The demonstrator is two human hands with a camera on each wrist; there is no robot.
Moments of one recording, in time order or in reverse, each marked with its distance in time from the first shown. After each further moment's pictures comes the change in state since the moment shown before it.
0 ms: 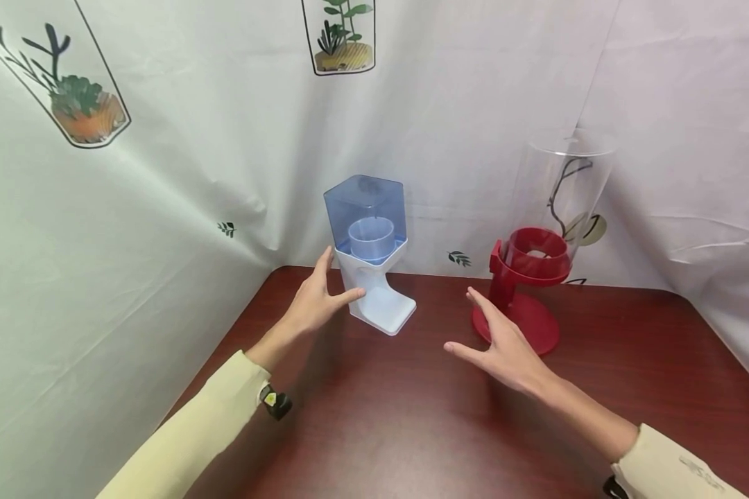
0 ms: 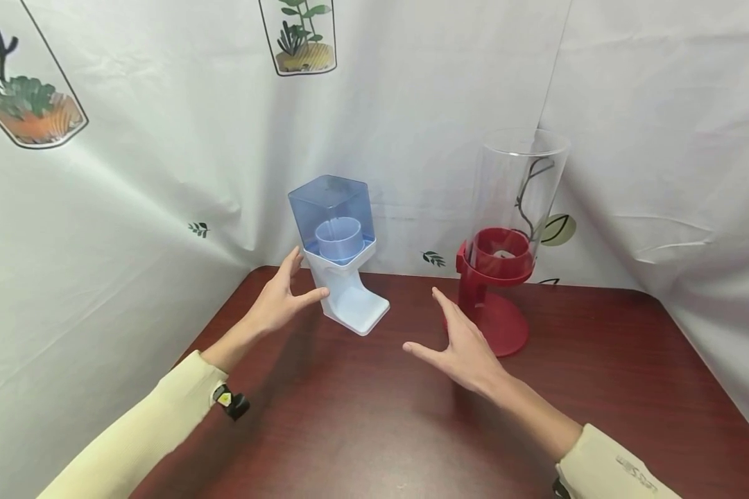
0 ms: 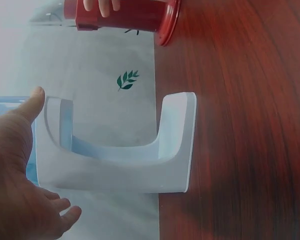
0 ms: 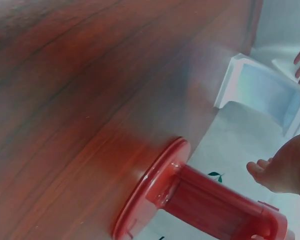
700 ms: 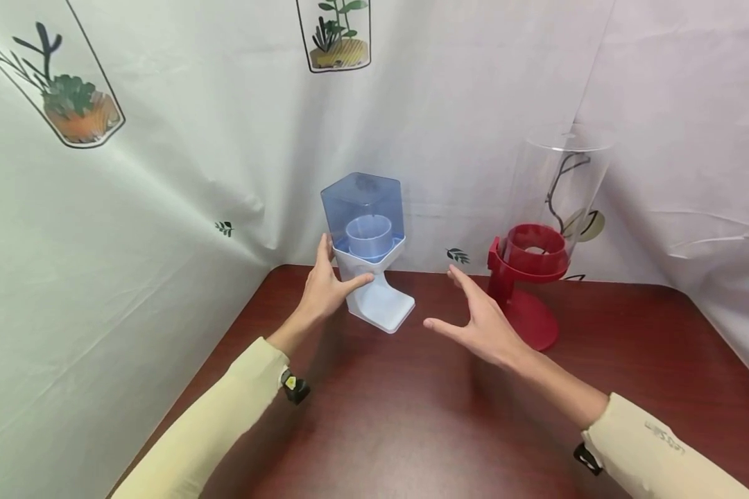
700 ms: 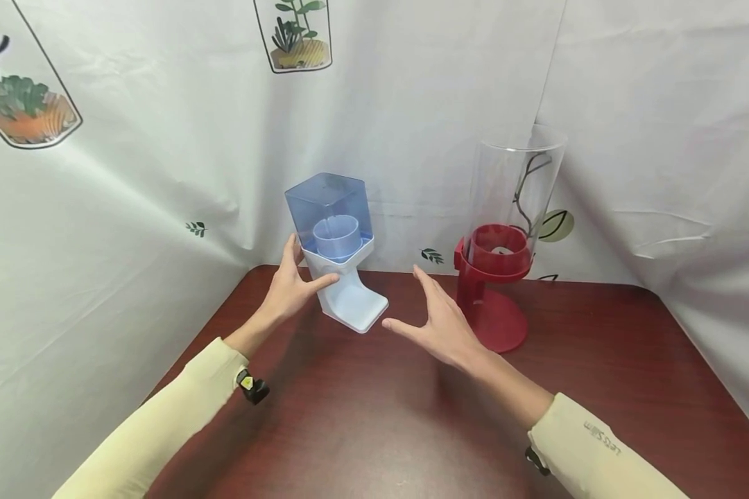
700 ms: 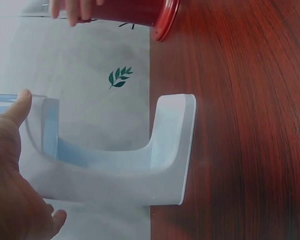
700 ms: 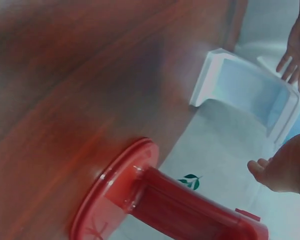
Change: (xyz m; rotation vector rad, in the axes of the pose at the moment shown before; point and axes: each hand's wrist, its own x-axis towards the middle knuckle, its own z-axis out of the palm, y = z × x) left_hand 0.024 0.004 0.022 -0.114 0.126 -0.021; right_hand 0.033 -0.023 0.003 0.037 0.020 -0.020
